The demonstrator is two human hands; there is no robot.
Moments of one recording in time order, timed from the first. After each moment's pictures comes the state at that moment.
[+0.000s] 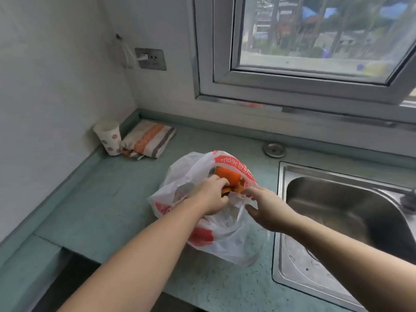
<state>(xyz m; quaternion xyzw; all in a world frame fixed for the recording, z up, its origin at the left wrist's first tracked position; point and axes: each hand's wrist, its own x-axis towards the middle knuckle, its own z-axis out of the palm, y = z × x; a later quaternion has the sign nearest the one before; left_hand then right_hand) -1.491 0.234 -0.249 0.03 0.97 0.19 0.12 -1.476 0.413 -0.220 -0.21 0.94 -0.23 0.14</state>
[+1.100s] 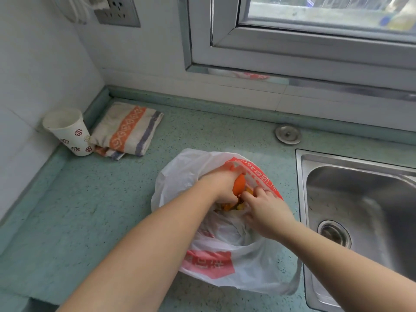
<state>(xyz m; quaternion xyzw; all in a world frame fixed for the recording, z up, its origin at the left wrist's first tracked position) -1.600 0.204 -0.298 0.18 0.94 0.15 0.24 -1.540 0.362 -0.318 -0.17 0.97 -0.01 0.15</state>
